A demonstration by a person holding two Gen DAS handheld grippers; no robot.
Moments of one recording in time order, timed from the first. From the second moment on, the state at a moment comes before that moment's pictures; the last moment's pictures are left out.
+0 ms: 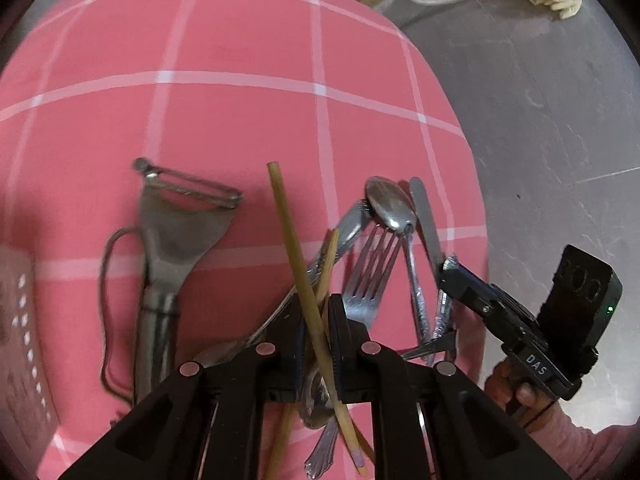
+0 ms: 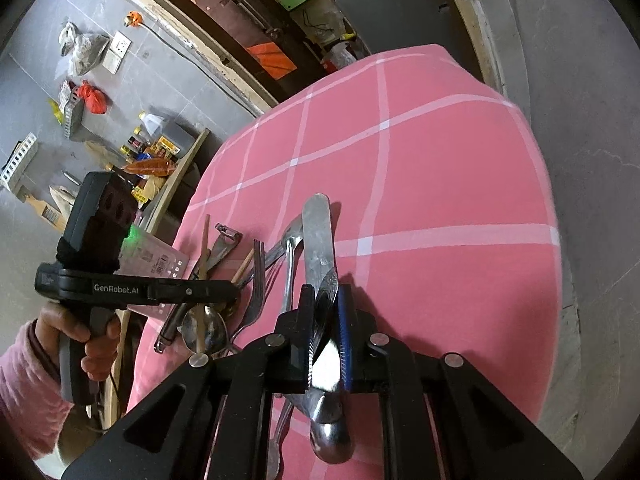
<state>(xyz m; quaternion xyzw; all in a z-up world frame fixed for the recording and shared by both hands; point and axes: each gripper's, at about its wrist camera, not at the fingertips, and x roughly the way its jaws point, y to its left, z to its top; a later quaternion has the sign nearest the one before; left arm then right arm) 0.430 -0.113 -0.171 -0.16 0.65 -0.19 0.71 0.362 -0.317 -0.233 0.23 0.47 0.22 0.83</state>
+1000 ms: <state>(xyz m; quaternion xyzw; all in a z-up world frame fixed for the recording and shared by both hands) 0.331 -0.069 -0.064 -0.10 0.49 -0.20 0.84 0.269 -0.291 -0.123 0.18 0.35 0.18 0.90</state>
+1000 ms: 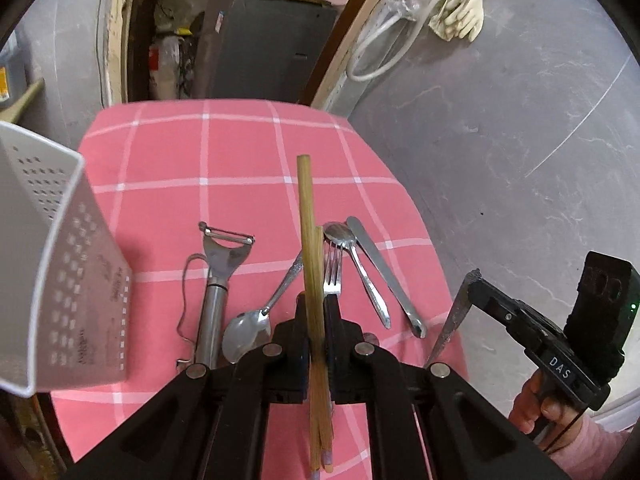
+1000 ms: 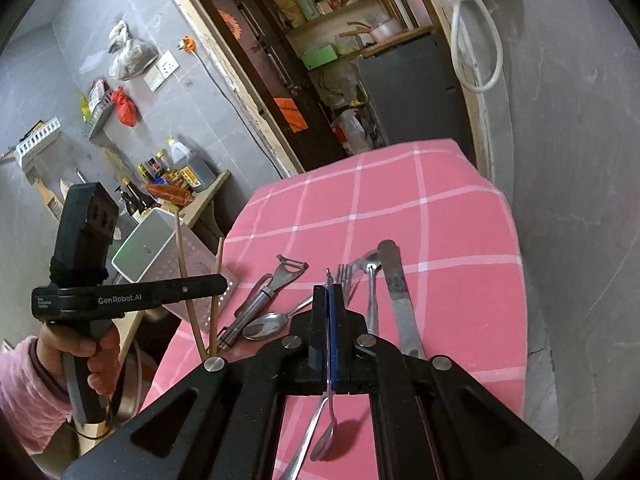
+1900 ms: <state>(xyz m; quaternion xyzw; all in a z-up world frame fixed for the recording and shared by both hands) 0.315 0.009 0.065 -0.14 0.39 -0.16 0.90 0.283 -0.230 -0.004 0.15 0.23 0.23 0.93</state>
